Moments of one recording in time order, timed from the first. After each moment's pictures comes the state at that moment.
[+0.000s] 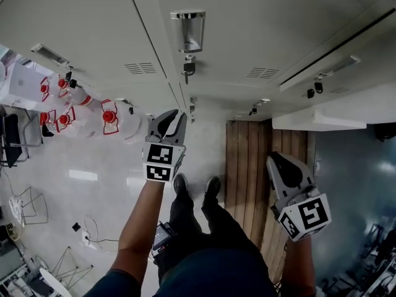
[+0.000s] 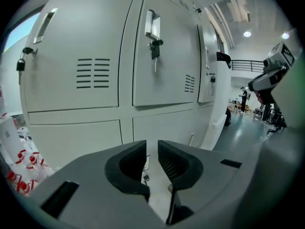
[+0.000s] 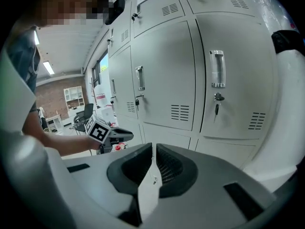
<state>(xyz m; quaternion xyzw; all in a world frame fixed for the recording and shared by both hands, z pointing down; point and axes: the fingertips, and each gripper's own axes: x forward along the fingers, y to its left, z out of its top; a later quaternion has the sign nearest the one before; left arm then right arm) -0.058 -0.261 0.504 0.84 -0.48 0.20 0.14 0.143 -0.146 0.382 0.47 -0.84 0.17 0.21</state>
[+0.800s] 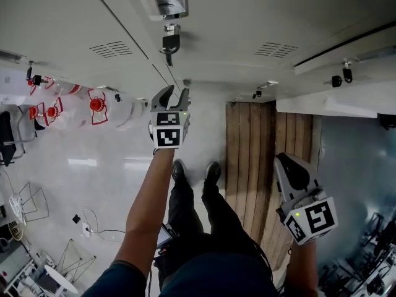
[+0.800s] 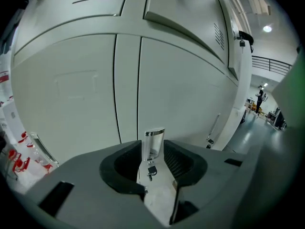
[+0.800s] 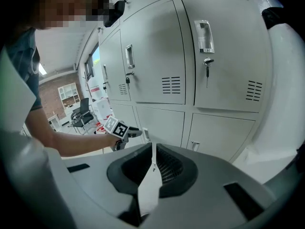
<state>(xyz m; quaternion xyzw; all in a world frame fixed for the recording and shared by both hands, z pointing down) -0.047 -0.320 0.652 0.79 -0.53 0.24 0.20 0.168 -0.139 0.469 0.47 -0.82 0.22 0.24</state>
